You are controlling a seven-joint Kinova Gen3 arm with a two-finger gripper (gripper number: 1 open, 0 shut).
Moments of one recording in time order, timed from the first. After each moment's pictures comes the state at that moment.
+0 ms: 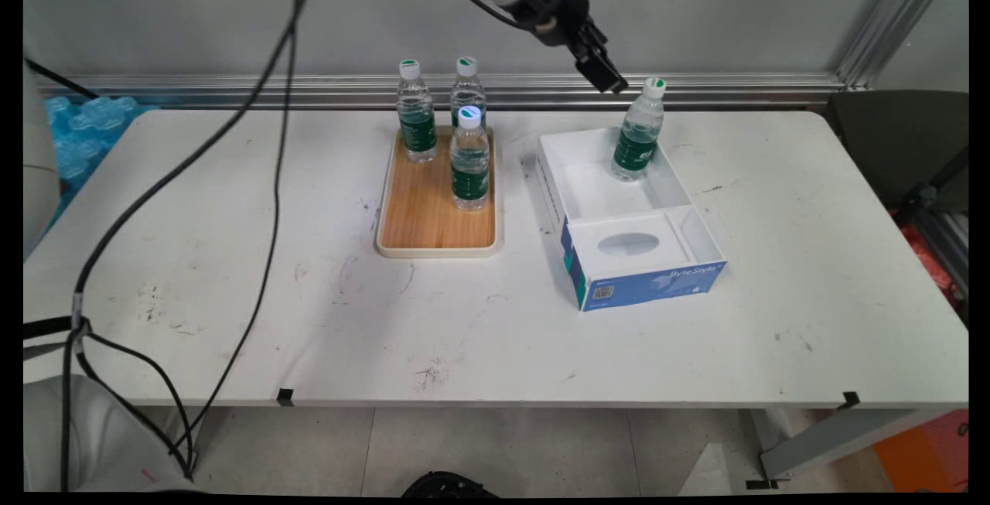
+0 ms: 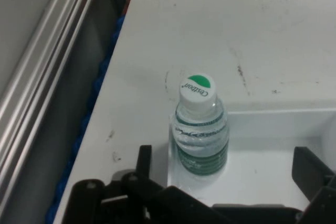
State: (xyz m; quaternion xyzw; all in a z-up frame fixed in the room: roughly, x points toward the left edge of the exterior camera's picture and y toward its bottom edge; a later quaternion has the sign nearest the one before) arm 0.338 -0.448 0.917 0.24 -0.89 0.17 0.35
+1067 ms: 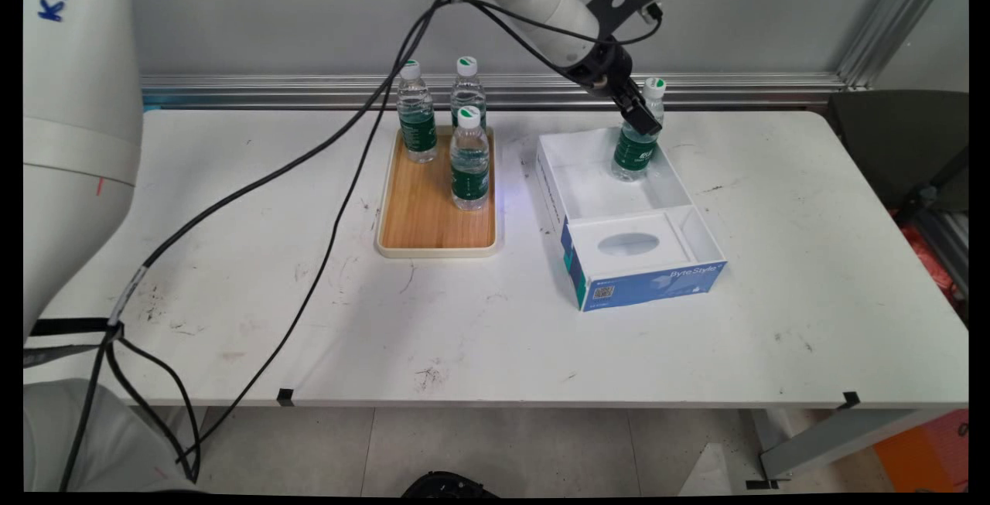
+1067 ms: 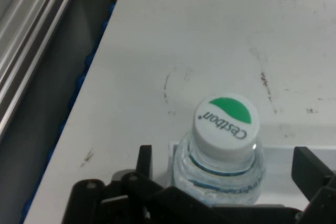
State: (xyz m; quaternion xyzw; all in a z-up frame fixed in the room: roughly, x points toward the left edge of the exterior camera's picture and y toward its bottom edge) arm 0.280 -0.503 0.829 0.26 -0.89 0.16 0.34
